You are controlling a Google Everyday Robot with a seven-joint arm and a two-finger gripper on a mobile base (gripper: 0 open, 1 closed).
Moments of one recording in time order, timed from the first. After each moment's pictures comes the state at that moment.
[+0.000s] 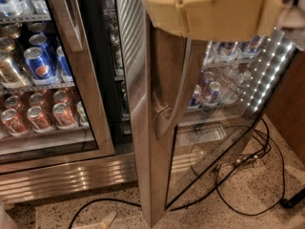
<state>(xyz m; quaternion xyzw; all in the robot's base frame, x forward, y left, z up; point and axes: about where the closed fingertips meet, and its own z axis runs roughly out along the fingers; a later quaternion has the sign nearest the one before) 0.351 -0.031 1.180 -0.47 0.54 0.14 0.68</state>
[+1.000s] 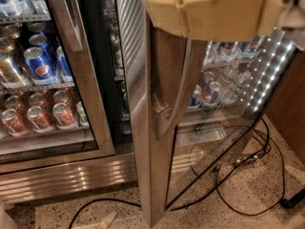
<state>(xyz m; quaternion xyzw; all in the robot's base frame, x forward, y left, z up) 0.351 -0.031 1.180 -0.47 0.54 0.14 0.68</state>
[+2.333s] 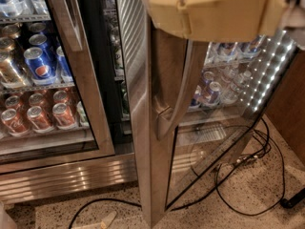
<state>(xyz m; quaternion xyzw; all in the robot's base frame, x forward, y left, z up) 0.351 -0.031 1.180 -0.47 0.54 0.14 0.68</state>
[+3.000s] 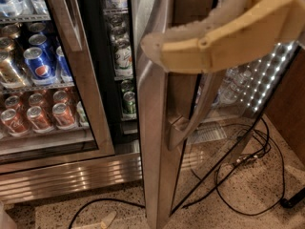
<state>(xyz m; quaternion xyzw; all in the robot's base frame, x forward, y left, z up) 0.351 -0.031 1.180 -0.47 0.54 0.14 0.68</state>
